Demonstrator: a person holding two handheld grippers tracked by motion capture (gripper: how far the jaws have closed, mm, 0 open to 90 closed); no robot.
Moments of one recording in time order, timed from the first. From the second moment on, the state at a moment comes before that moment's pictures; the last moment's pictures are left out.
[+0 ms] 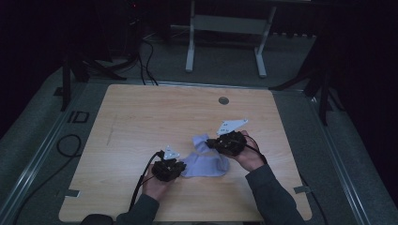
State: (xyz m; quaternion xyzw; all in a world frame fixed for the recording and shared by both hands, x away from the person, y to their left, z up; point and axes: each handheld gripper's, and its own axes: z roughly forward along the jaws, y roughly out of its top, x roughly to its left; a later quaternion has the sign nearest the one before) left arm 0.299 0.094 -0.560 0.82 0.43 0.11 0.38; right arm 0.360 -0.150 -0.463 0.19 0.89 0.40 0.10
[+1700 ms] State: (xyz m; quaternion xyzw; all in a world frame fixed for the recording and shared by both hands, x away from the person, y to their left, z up) left arm 0.291 0.080 -0.530 0.81 0.39 0.11 0.43; right arm 0.344 -0.164 -0.479 0.21 0.89 0.39 0.08
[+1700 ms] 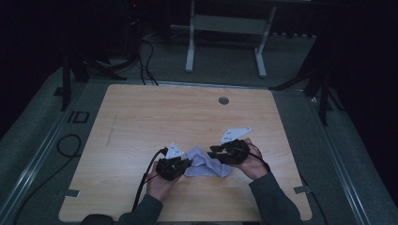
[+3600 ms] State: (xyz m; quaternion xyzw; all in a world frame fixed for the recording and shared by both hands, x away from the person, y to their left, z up) left arm 0.271 0.069 -0.541 0.84 0.36 0.15 0.37; right arm 0.364 -0.203 -0.543 0.38 0.88 0.29 0.03
